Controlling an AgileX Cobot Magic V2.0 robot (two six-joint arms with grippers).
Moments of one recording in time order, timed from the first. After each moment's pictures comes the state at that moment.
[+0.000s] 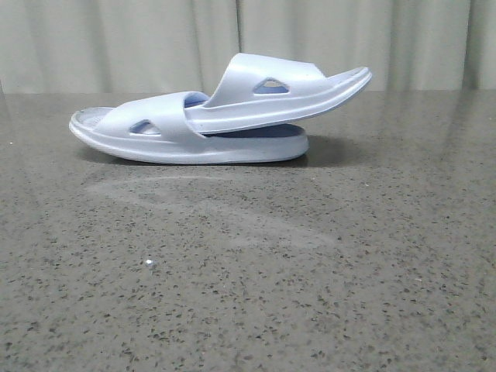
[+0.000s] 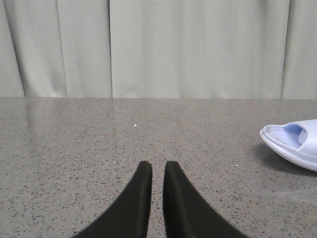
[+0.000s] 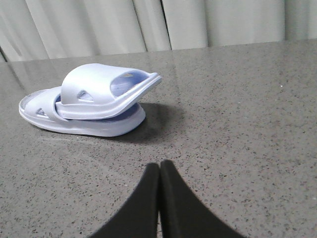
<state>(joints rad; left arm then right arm) -0.02 0.01 0.00 -0.19 0.02 0.19 -0.18 0.34 -0.19 1.44 0.56 -1.35</state>
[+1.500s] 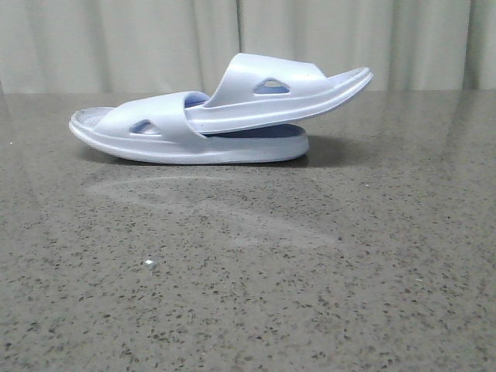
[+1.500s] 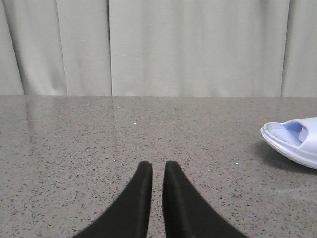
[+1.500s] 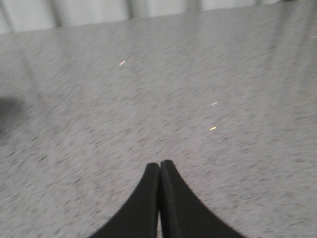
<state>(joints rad) -0.02 0.01 0.00 -0.19 0.03 0.19 -0.18 0.28 -0.20 0.30 0.27 -0.26</state>
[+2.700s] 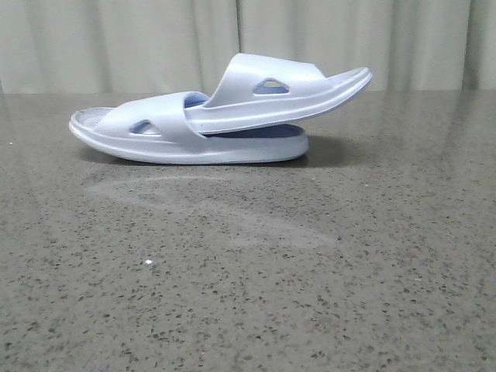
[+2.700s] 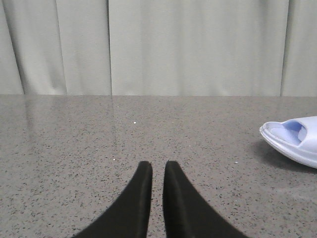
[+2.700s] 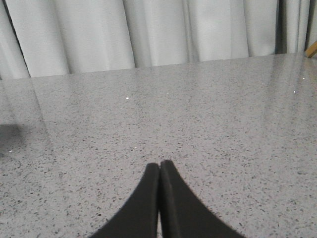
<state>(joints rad) -0.02 0.01 0.00 -0.18 0.03 0.19 -0.09 -0.01 0.01 0.08 0.12 -0.04</state>
